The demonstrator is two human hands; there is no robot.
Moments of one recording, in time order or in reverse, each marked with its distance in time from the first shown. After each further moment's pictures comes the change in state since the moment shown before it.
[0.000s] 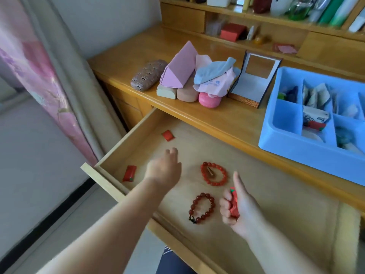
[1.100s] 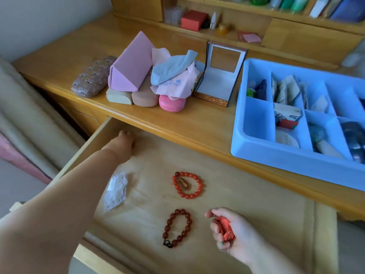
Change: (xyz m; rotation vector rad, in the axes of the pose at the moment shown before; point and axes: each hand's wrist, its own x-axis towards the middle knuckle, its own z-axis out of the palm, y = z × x) left_hand 0.161 -0.061 0.006 0.016 -0.120 0.000; right_hand 0.041 0.000 -0.063 -0.168 -0.121 0.087
